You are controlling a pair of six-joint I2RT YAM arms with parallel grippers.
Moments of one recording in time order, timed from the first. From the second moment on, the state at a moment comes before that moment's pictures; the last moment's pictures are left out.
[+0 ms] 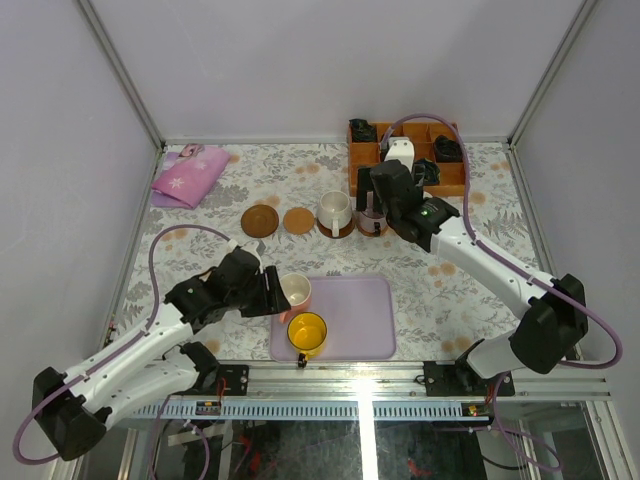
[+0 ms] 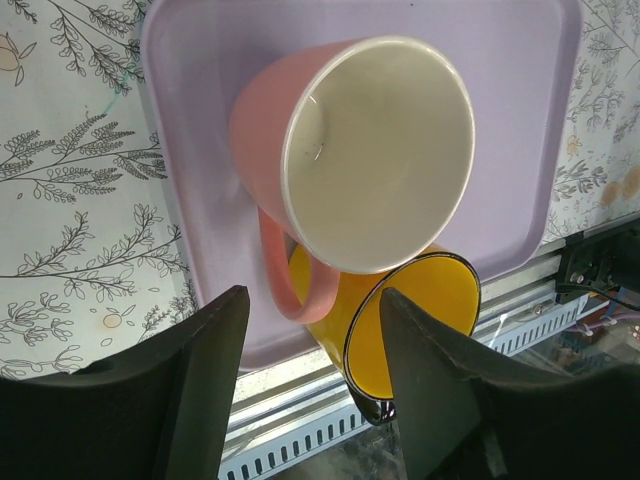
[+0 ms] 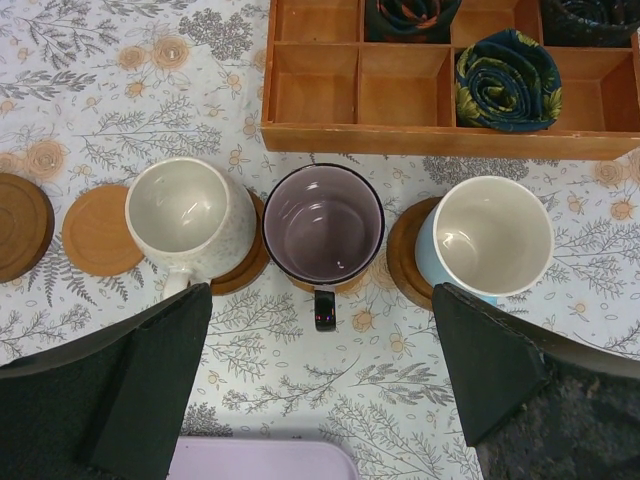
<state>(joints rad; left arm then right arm) -0.72 0.83 0.64 -0.71 0.06 -0.80 0.66 1.45 1.27 -0.39 0.54 0.35</state>
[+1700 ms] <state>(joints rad) -0.80 1.05 0.64 -0.57 0.05 -0.79 0.65 1.46 1.25 -0.43 0.50 0.43</state>
